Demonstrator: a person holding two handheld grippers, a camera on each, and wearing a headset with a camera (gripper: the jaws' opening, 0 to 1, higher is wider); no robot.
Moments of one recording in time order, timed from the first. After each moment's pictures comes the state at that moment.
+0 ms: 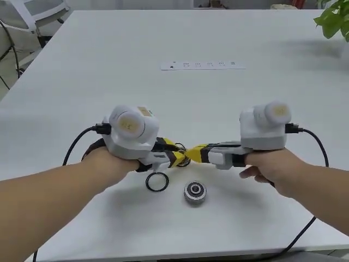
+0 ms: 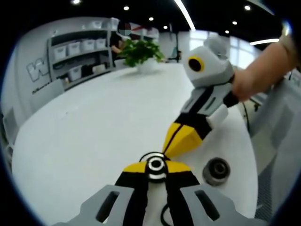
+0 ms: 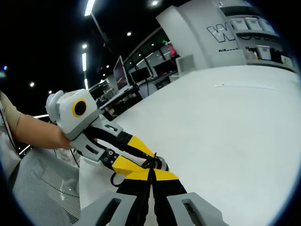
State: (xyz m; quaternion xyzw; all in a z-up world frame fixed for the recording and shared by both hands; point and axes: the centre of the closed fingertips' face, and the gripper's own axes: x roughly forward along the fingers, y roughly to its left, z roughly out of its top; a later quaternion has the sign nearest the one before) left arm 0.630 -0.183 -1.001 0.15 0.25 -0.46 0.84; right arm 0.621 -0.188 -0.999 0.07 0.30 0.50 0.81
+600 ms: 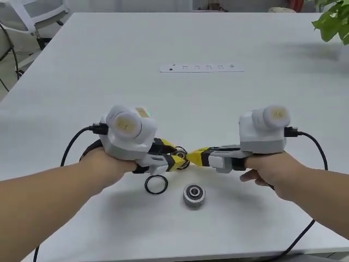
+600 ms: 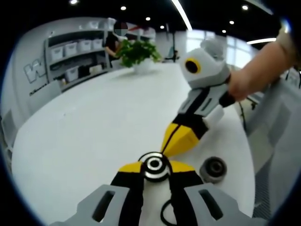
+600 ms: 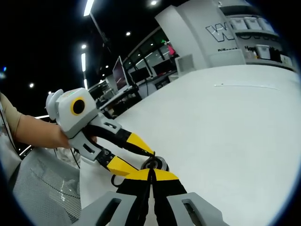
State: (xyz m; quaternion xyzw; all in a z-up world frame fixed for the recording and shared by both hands) left arm 0.625 -0.181 -0.996 0.15 0.25 -0.48 0.83; right arm 0.619 -0.186 -0.996 0.08 0.30 0.50 0.81
